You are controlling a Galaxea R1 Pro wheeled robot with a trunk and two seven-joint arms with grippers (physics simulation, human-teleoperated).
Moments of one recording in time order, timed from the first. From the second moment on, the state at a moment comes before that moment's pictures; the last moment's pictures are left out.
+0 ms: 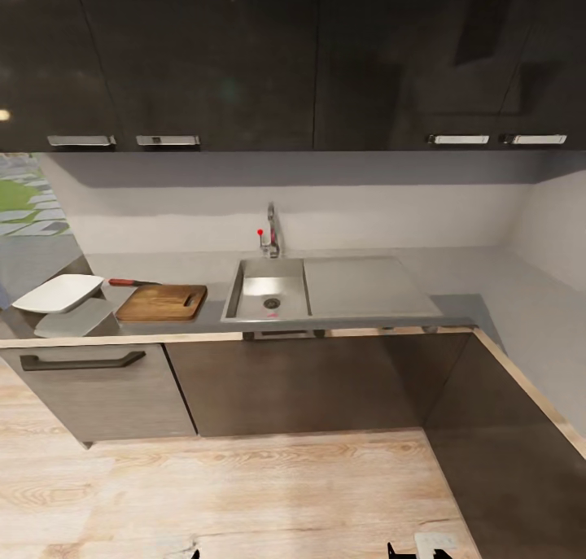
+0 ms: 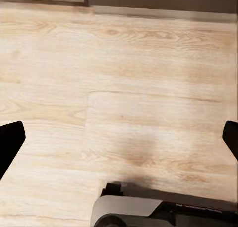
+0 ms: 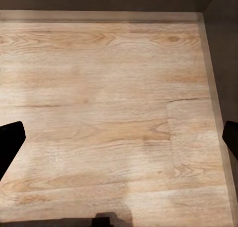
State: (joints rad) left arm 0.10 -0.07 0.04 -1.19 0.02 0.30 0.13; right arm -0.35 0.01 -0.36 -0.17 0.38 -0.34 -0.05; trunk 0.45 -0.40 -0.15
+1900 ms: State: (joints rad) left arm -1.37 -0.15 -0.11 -0.40 0.11 0.77 0.12; right arm -0.35 0.01 -0.36 -0.17 0.38 -0.34 -0.06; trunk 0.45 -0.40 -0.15
